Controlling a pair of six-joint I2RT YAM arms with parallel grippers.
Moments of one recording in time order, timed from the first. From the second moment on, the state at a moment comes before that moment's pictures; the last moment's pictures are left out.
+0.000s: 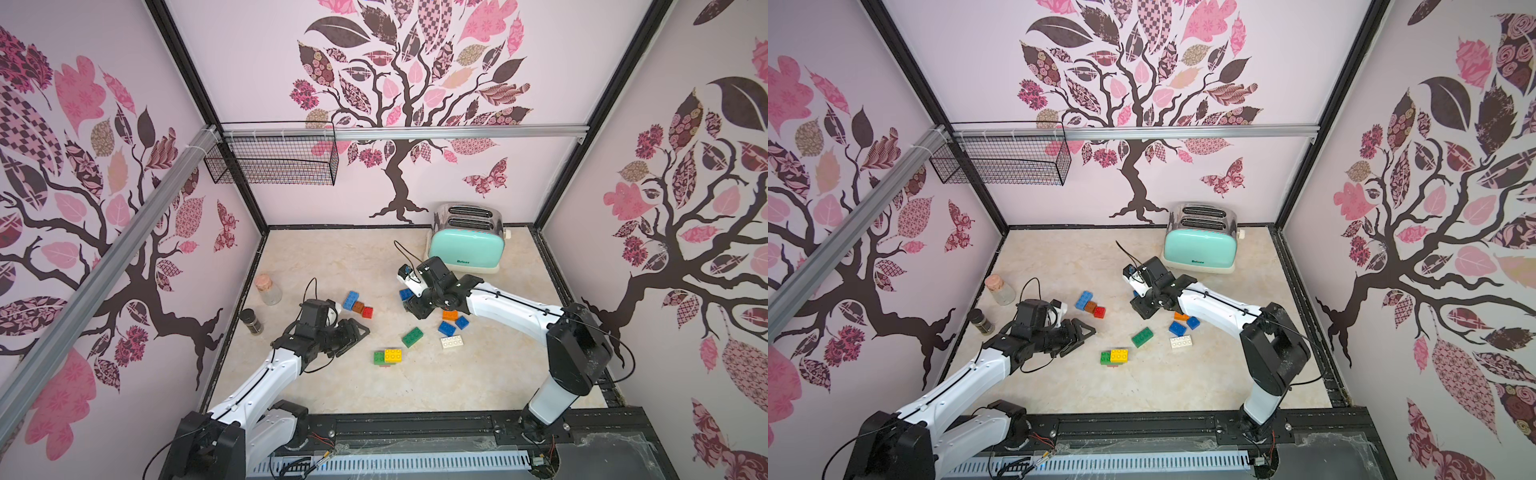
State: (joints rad) left arm -0.30 1.06 0.51 -0.33 0.52 -0.79; right arm 0.69 1.72 1.22 -0.44 -0.09 -0.09
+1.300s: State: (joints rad) left arm -0.23 1.12 0.51 -0.33 0.53 -0.74; right arm 0.60 2.11 1.50 -0.35 -0.22 0.15
